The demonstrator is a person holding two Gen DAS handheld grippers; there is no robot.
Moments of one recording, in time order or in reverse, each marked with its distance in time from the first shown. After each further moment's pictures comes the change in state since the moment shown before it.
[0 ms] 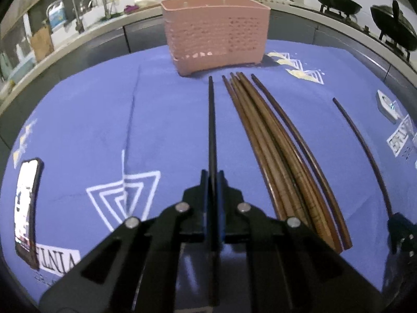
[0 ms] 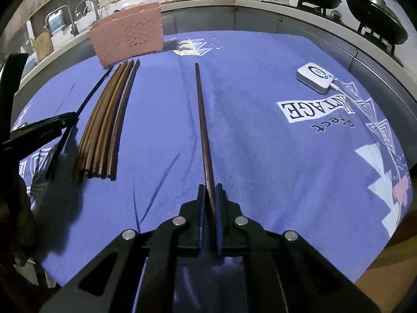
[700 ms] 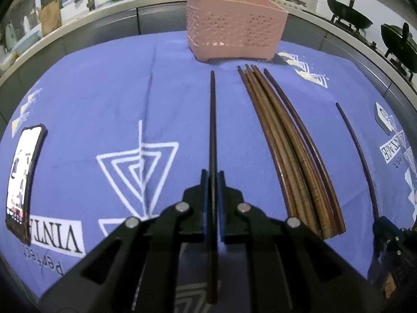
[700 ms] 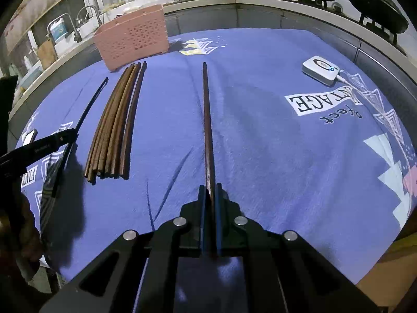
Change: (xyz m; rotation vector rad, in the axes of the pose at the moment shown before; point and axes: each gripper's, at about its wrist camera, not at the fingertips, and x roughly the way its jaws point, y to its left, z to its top) left arm -0.016 0.020 -0.019 -0.095 0.036 -0.028; right arm -0.008 0.004 -0.011 0.035 0.002 0.058
